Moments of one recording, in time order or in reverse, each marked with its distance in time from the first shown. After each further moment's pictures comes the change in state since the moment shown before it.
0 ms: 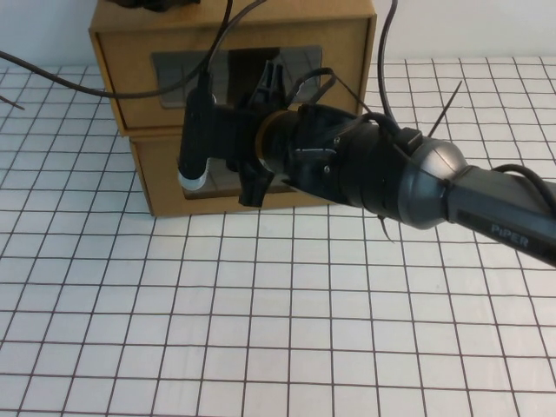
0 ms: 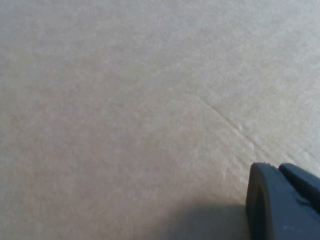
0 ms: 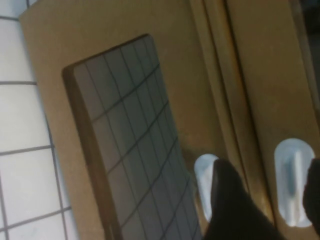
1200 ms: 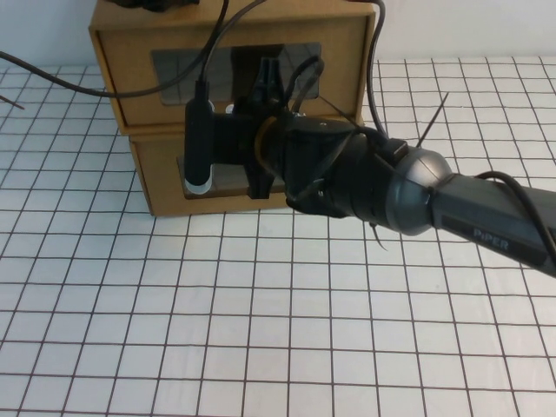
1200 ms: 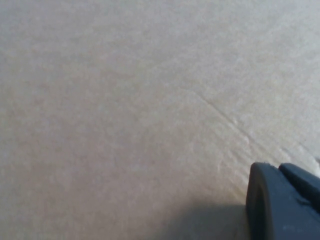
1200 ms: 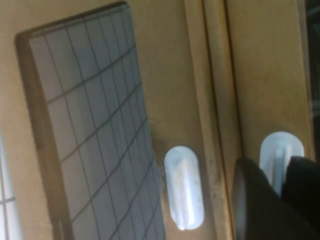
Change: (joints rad) right arm -0.003 0.040 -0.002 -0.374 0.003 0.234; left arm 0.000 0.000 -0.001 0.007 0.004 0.000
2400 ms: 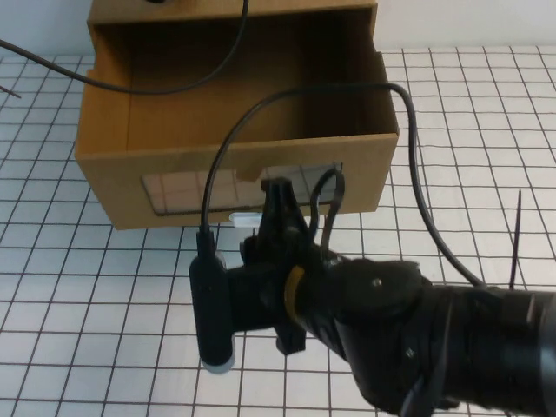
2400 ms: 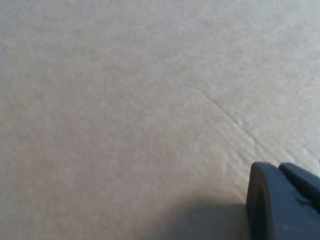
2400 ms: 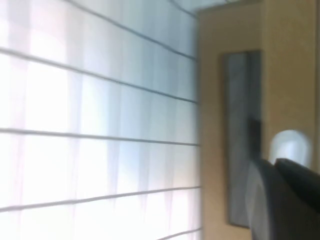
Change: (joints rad) right arm 0.284 -0.402 0.584 -0.055 0.095 0.150; left arm -0.002 0.000 -0.002 0.014 0.020 -0.054
